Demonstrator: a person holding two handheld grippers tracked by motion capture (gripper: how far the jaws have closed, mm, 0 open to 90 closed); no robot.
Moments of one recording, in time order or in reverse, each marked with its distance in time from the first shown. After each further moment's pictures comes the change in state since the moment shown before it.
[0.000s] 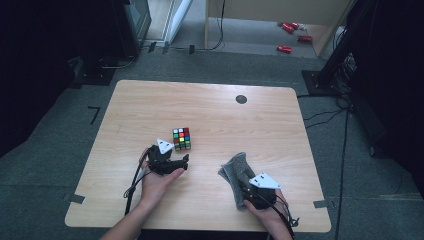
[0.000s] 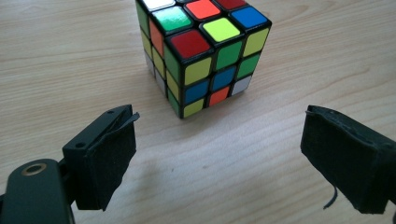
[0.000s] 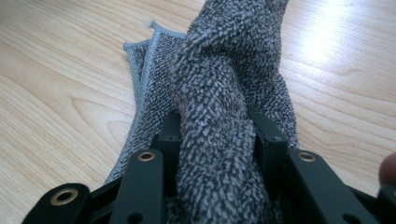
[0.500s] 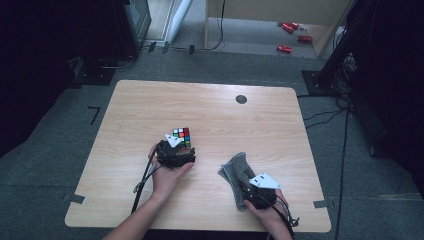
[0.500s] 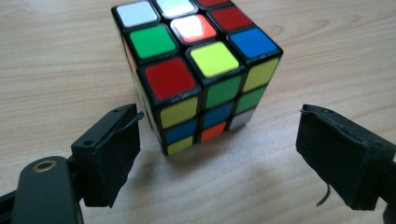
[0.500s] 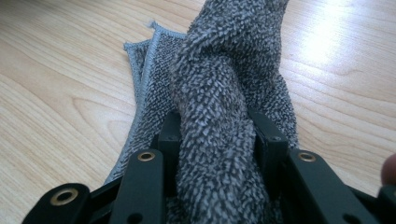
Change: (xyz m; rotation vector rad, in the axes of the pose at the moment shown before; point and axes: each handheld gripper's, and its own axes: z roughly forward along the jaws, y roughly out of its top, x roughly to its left) left arm -0.014 0.012 0.030 -0.003 0.058 -0.042; right arm 0.000 0.000 0.000 -0.001 0.002 -0.005
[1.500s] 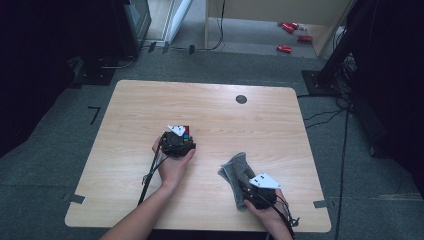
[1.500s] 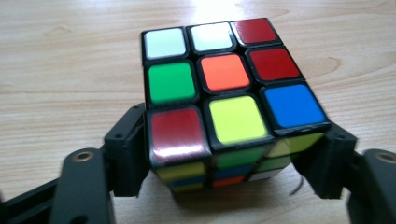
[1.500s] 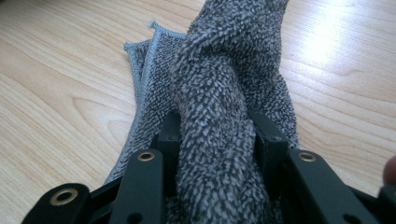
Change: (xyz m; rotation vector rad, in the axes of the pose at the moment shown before) left arm -0.002 0.021 0.024 0.004 0.151 -0.047; right arm 0.000 0.000 0.000 -0.001 0.004 -0.001
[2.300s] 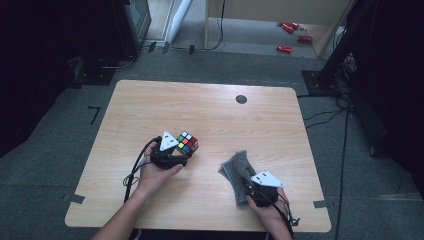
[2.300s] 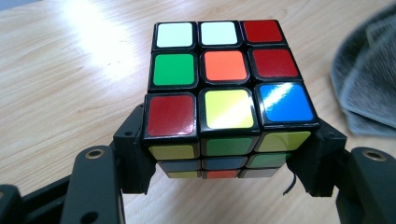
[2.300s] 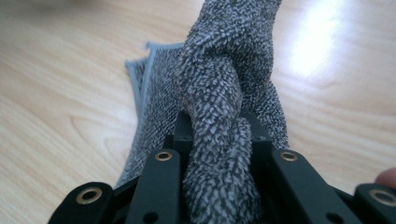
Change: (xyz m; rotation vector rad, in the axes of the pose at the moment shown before) left arm 0.038 -0.010 -0.062 -0.109 -0.490 0.354; right arm -0.002 0.012 -0.008 -0.030 -0.030 0.018
